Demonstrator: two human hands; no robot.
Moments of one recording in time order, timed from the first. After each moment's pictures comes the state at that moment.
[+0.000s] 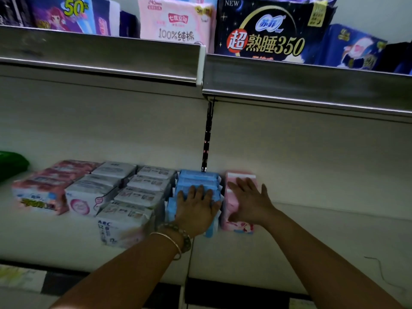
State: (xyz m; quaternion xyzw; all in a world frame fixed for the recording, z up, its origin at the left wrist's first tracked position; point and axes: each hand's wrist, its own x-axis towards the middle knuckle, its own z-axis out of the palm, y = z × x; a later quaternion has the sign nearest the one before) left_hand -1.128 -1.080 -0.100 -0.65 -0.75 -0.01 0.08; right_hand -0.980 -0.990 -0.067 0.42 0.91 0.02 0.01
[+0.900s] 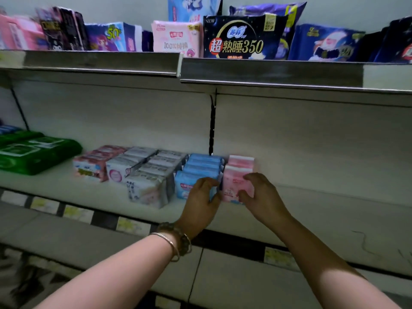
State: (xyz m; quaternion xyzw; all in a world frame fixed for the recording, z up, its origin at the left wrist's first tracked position) left_hand -1.039 -1.175 -0.083 -0.56 -0.67 -0.49 0.01; right_hand -0.900 -1.097 -0.049 0.33 0.88 -0.14 -0.32
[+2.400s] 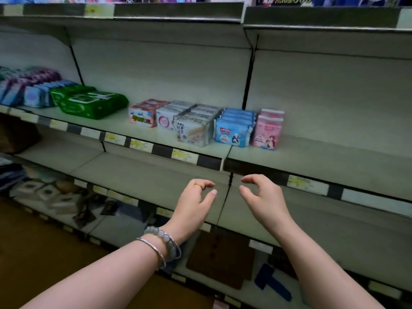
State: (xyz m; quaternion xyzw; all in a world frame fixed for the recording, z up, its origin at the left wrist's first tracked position) left_hand -1.006 -1.403 -0.123 -0.46 -0.74 -0.47 -0.10; right_hand -0.874 -1.303 -0.096 0.34 0.85 -0.26 -0.31
